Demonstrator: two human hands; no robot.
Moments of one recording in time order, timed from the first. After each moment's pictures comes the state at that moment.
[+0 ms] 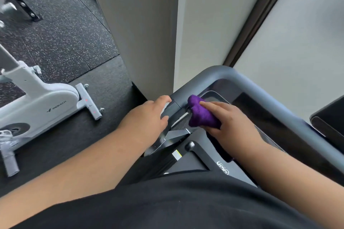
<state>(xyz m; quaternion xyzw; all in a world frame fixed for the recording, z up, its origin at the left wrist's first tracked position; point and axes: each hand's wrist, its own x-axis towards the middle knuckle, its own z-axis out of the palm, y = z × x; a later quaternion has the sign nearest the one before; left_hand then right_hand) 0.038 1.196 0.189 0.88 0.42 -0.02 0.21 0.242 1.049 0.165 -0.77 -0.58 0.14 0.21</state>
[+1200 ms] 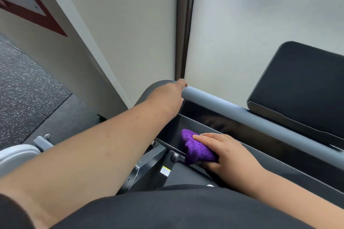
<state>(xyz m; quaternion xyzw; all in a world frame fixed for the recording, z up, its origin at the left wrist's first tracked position) 0.263 1.188 0.195 0.96 0.21 -0.04 0.18 0.268 0.939 0.165 -0.83 -0.48 0.15 0.24</state>
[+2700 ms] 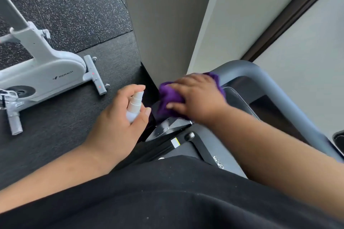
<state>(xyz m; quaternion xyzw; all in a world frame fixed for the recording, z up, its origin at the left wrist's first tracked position) -0.034 1.169 0.204 0.74 0.53 0.20 0.36 0.208 1.167 0.148 -0.65 -0.75 0.07 0.05</state>
